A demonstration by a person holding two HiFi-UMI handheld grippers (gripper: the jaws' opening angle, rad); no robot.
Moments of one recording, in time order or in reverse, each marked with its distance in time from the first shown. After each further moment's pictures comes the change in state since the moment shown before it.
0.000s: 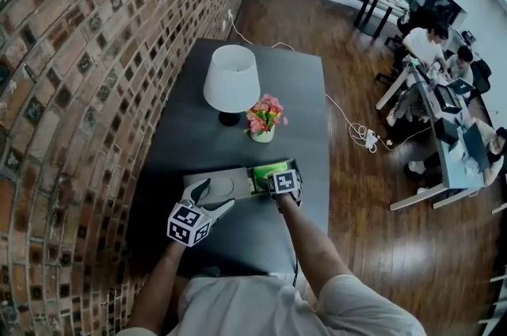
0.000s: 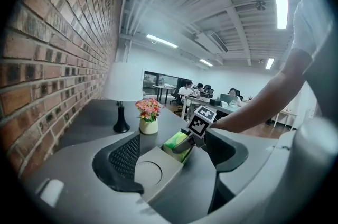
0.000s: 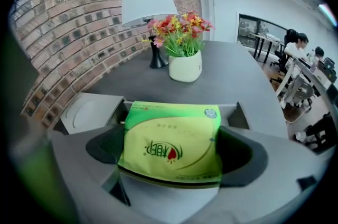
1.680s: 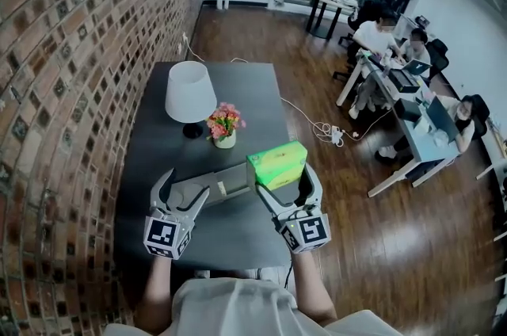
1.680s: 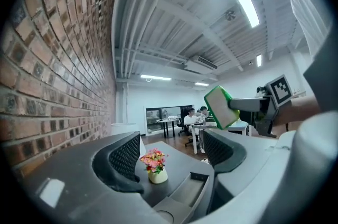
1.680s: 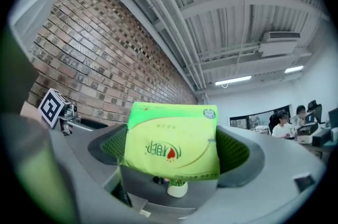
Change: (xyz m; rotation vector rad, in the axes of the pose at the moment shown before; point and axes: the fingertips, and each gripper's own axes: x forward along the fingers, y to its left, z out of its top) left arm -0.065 -0.049 0.136 0.232 -0.383 0.098; right arm -0.418 0.066 0.061 -0.191 -1.210 -0.095
